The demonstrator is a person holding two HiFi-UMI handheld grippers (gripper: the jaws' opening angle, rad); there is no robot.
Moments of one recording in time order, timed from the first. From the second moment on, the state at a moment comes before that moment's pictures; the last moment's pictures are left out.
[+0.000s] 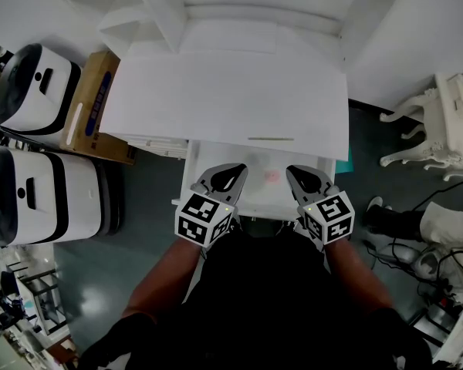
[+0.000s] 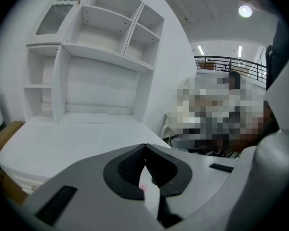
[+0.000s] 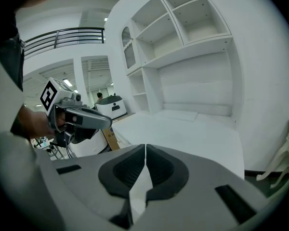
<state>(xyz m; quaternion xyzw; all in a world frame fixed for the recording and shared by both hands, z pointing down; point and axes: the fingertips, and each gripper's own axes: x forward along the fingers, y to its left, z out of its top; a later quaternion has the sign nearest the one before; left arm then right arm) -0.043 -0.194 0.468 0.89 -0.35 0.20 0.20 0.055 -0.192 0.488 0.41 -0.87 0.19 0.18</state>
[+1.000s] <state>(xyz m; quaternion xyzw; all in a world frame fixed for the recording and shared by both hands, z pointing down) -0.045 -0.200 0.495 0.88 -0.35 0.21 0.23 0.068 -0.235 0.540 0.41 -0.86 0.14 0.27</state>
